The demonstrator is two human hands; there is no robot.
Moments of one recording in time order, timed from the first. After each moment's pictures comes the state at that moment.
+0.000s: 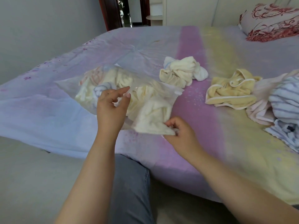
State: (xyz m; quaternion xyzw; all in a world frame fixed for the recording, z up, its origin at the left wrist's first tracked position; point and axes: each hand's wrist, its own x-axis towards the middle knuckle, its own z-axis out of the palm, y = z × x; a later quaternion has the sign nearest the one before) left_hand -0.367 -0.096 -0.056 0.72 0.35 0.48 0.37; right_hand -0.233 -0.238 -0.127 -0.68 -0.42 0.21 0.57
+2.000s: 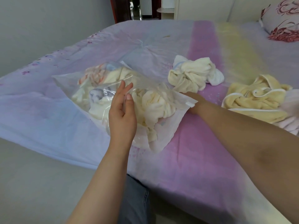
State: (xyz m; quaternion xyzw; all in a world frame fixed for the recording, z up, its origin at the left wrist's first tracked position) left_hand -0.316 -0.065 -0.086 0.67 0.33 0.52 0.41; right_hand -0.064 -0.081 -0.110 -0.82 -0.55 0.15 0.12
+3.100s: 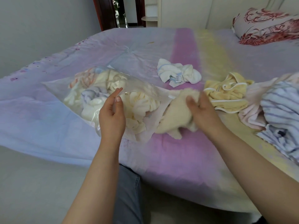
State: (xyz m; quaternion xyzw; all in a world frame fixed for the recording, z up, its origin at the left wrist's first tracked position) left_hand -0.334 -0.099 -0.083 0.66 0.33 0.52 0.42; right_hand -0.153 -0.244 -0.071 -0.72 -0.38 0.11 0.57
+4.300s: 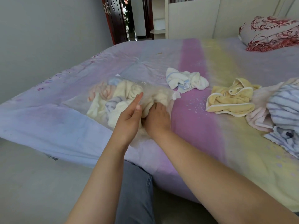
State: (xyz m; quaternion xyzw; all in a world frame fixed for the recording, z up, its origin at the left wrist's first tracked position) left_hand -0.365 -0.132 -0.045 0.74 0.28 0.36 0.50; right_hand -0.247 -0.129 -0.097 -0.85 -0.44 0.00 0.29
